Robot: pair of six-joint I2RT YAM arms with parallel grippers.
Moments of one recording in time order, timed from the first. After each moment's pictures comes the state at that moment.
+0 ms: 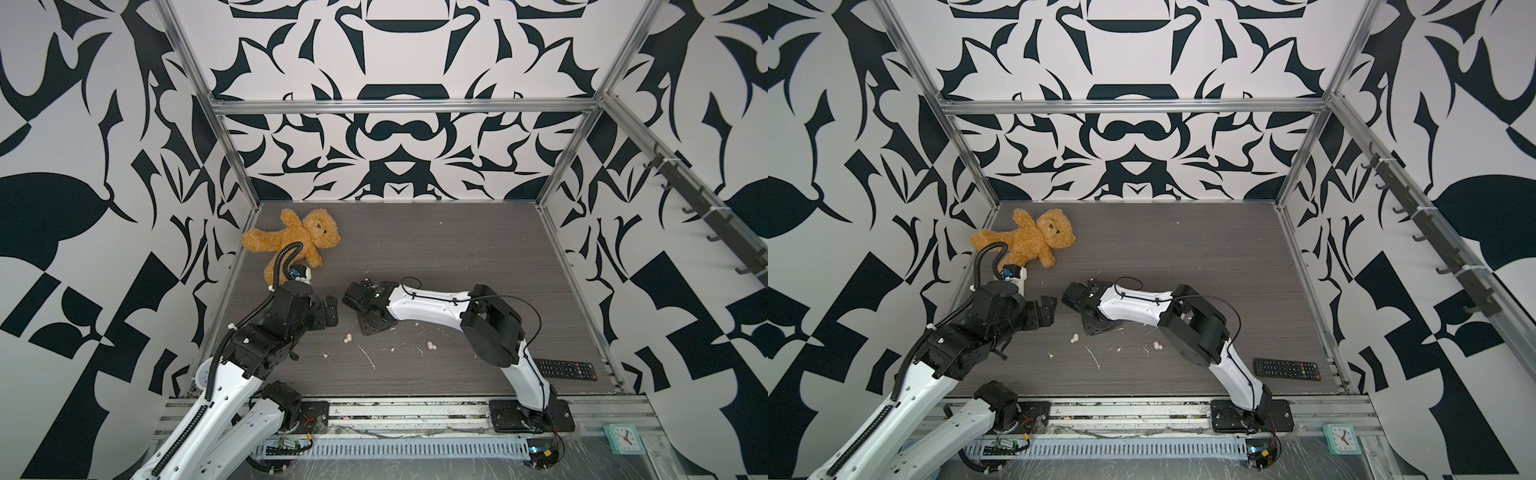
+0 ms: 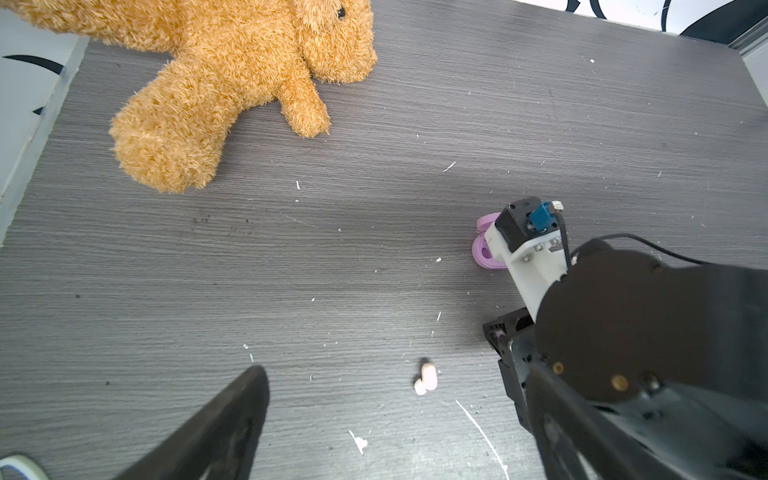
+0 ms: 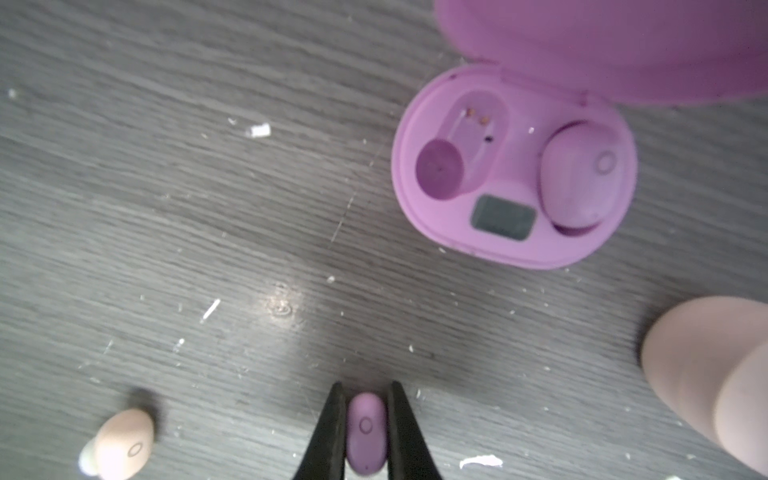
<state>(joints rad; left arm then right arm) -0.52 0.70 0.78 -0.83 -0.21 -0.44 1.07 2.18 1.65 -0.82 0.14 0.76</state>
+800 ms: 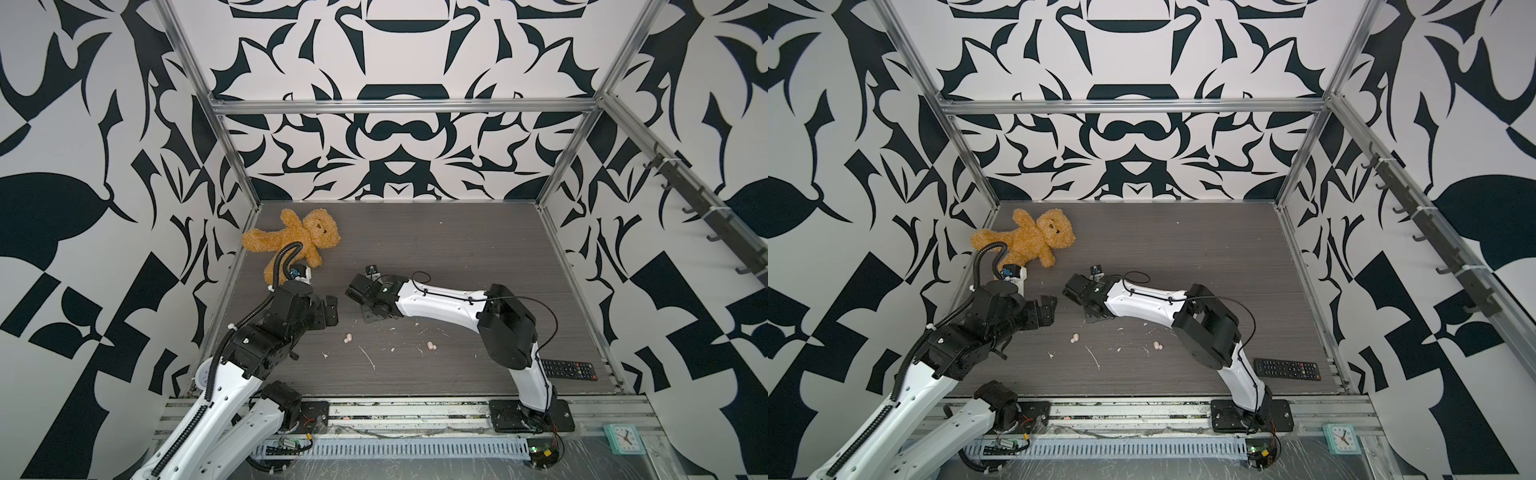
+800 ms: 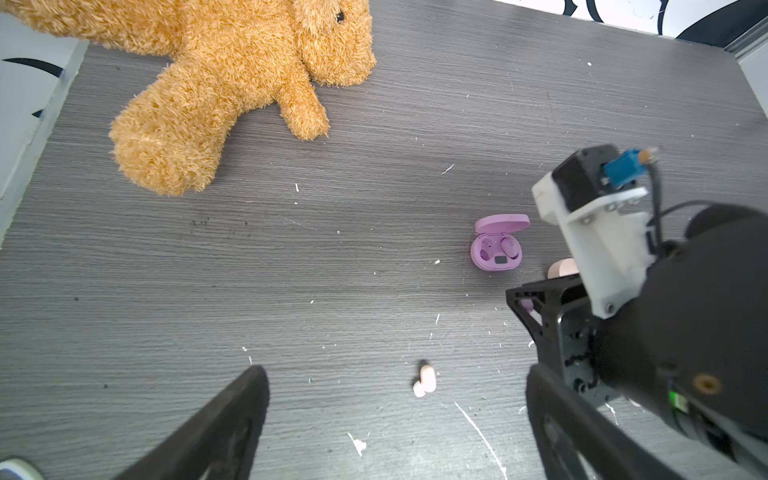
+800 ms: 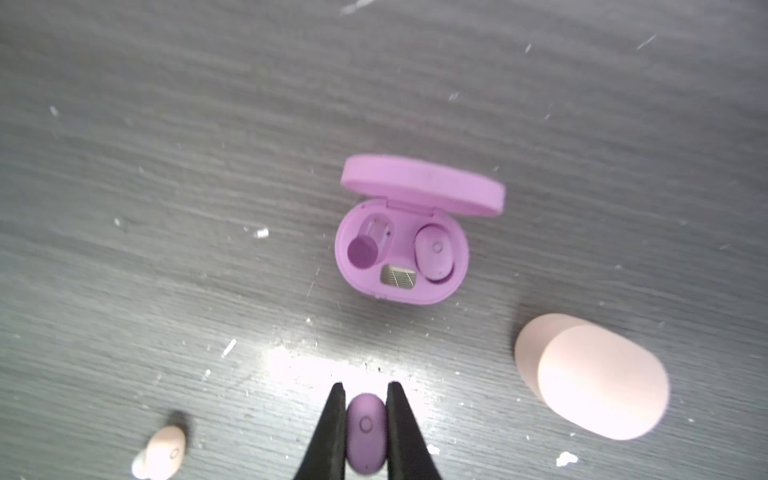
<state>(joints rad) -0.52 0.69 0.78 -0.83 -0.21 -0.44 1.07 2.08 1.64 -0.78 0.30 0.78</state>
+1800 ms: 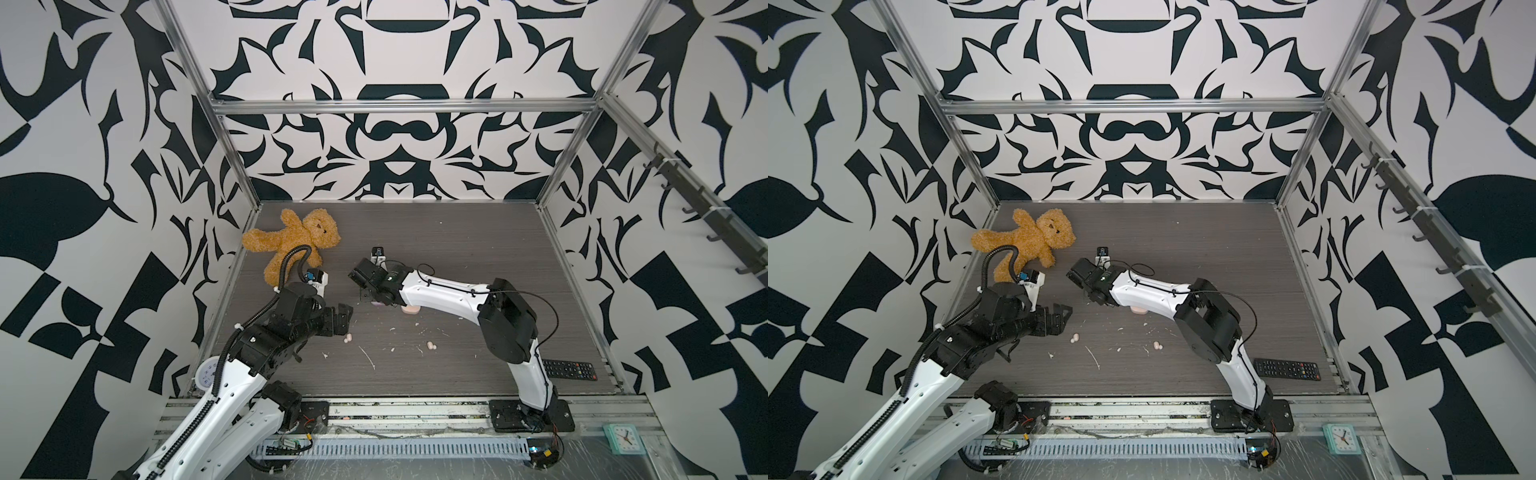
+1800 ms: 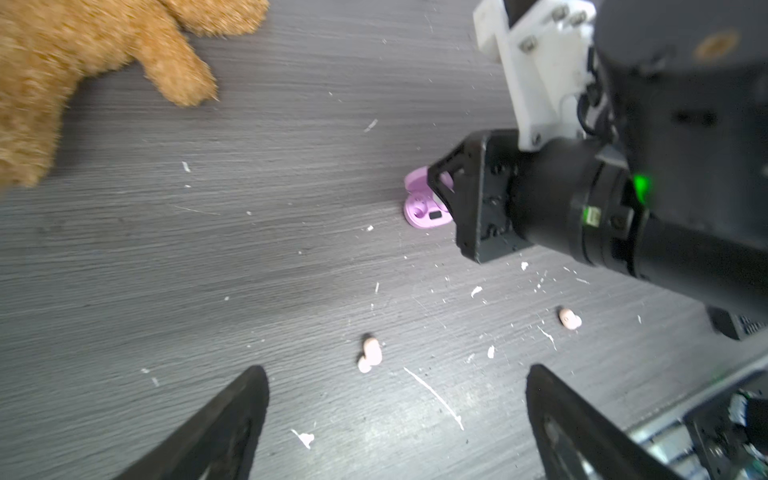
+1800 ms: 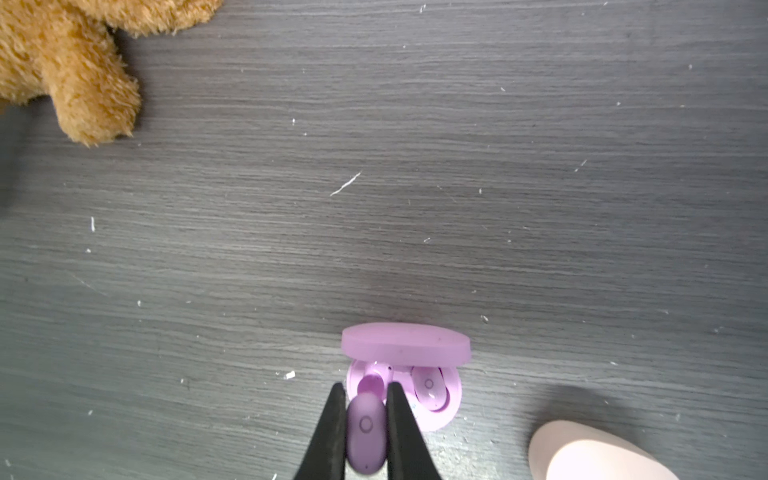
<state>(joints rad) -0.53 0.71 0.72 -0.76 0.03 -0.38 1.00 2.10 1.66 -0.62 0.36 0.86</state>
